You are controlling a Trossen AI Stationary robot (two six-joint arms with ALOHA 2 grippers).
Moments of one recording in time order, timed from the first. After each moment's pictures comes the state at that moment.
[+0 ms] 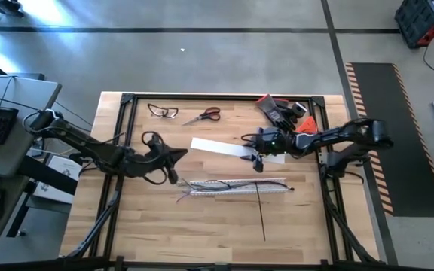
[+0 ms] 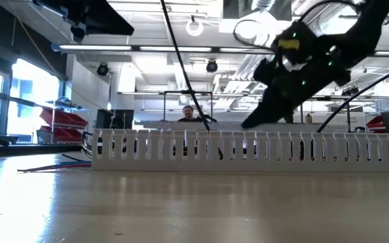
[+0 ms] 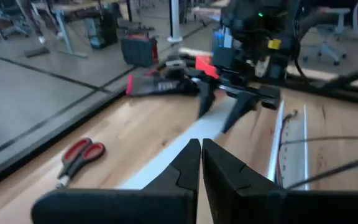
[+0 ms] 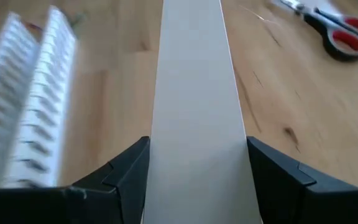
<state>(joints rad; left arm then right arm) -0.40 1.03 0.62 0.02 -0.86 -0.31 -0.21 1.51 0.50 0.40 -0.10 0.00</state>
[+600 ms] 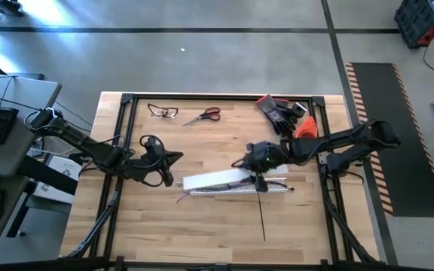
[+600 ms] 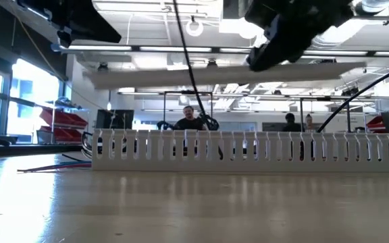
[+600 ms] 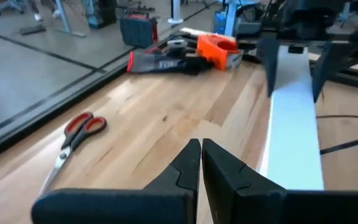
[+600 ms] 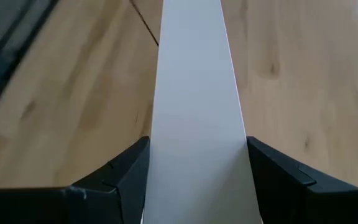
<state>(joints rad) -0.45 0.98 0.62 -0.15 -0.88 -0.45 0.07 1.42 0.86 -0.17 -0.15 0.00</state>
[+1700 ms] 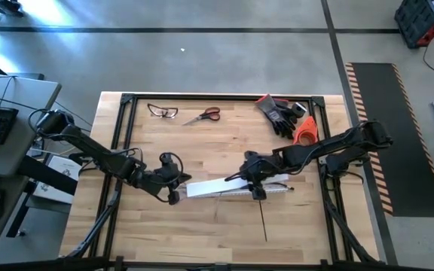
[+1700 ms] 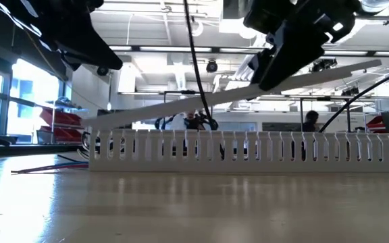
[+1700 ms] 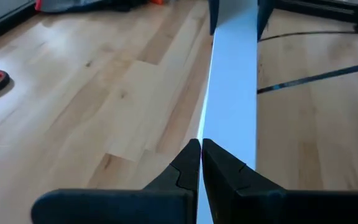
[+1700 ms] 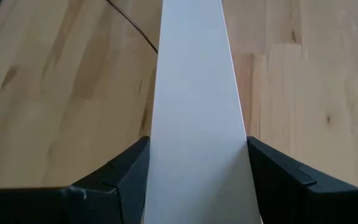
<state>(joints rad) -0.49 1.22 0.62 -0.06 -0.62 -0.51 0.18 1.52 0.93 -0.30 -0.03 0.05</state>
